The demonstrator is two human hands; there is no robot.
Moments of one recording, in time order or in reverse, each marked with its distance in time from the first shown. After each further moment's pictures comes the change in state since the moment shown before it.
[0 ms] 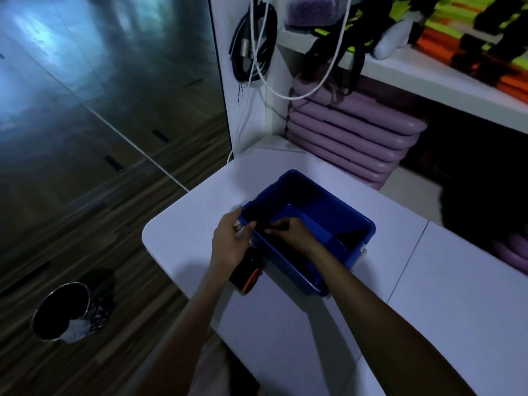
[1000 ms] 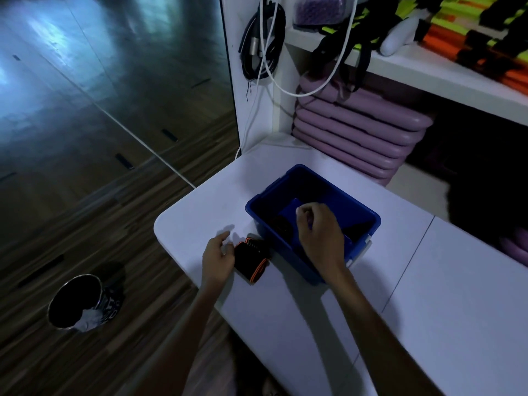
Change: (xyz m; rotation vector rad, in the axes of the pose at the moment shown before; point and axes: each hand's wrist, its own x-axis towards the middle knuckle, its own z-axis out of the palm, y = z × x) left_hand -0.041 -0.071 -0.019 0.021 0.072 -0.281; right_hand -0.078 -0.016 0.005 -0.232 0.587 -0.256
